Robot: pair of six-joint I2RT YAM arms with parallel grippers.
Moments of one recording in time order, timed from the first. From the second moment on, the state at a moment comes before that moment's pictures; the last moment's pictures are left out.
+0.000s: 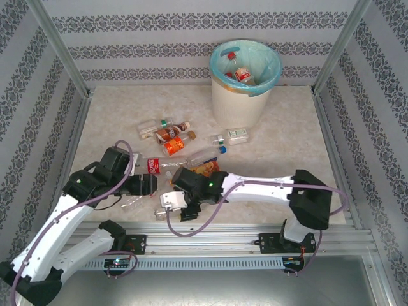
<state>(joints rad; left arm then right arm) -0.46 0.76 0.98 -1.20 0.03 -0.50 1.19 1.70 1.15 -0.49 -0.19 -0.59</state>
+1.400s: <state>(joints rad) -0.46 0.70 1.01 -1.00 -0.33 -0.35 1.14 1.85 1.34 -0.65 -0.18 -0.53</state>
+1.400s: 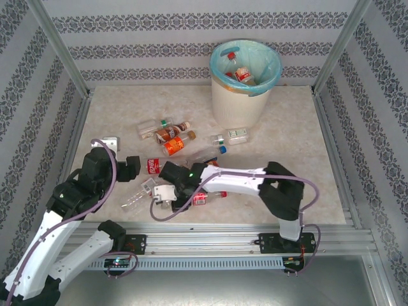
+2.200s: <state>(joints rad) -0.45 1.31 1.31 -0.35 0.14 -0.19 0.61 1.46 1.66 -0.50 -0.25 -0.33</state>
